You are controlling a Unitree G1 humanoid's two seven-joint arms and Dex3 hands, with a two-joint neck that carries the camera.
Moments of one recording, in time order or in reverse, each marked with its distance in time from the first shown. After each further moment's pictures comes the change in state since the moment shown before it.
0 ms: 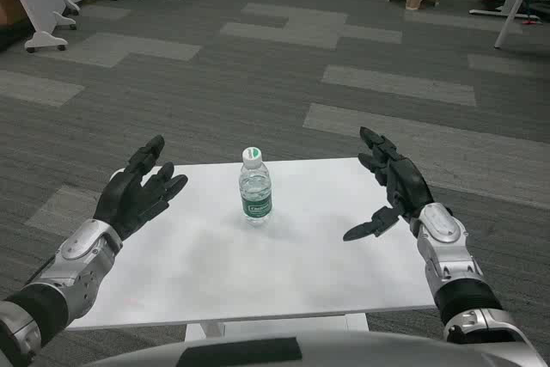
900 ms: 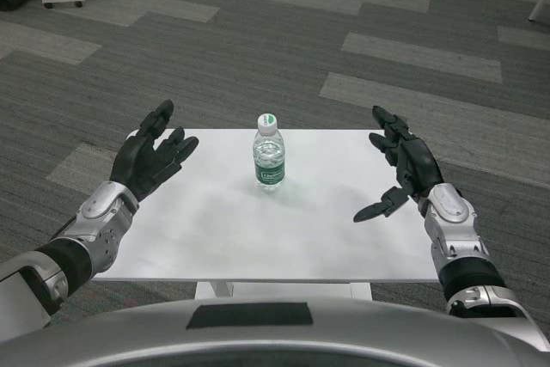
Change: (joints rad) left arm 0.001 -0.024 -0.014 0.040 -0.065 -0.025 0.012; right arm -0.007 0.000 0.033 0.042 0.006 -0.004 0.000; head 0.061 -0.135
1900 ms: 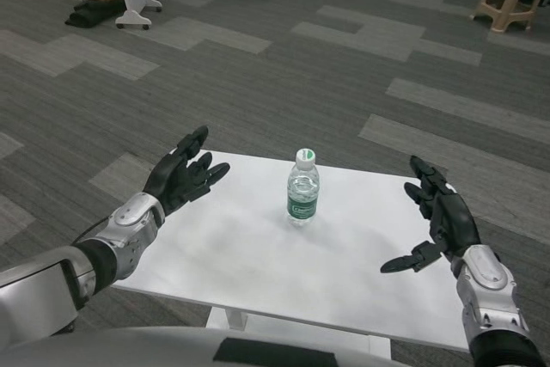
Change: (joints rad) left arm -0.074 -0.007 -0.059 0.159 0.018 -0.015 0.080; right arm -0.009 0.000 0.021 0.021 0.001 -0.001 0.000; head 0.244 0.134
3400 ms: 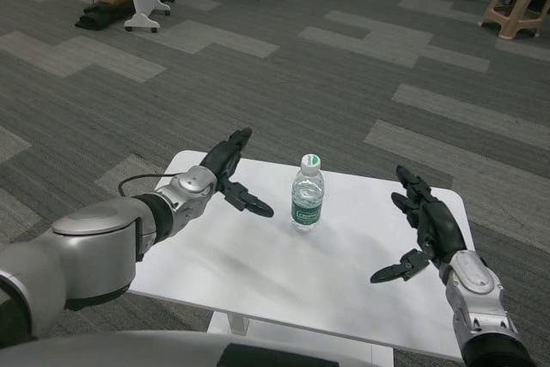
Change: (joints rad) left arm -0.268 -0.182 -0.329 0.163 0.015 0.294 0.209; right arm -0.044 0.021 0.099 0.059 0.004 -0.004 0.000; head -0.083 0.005
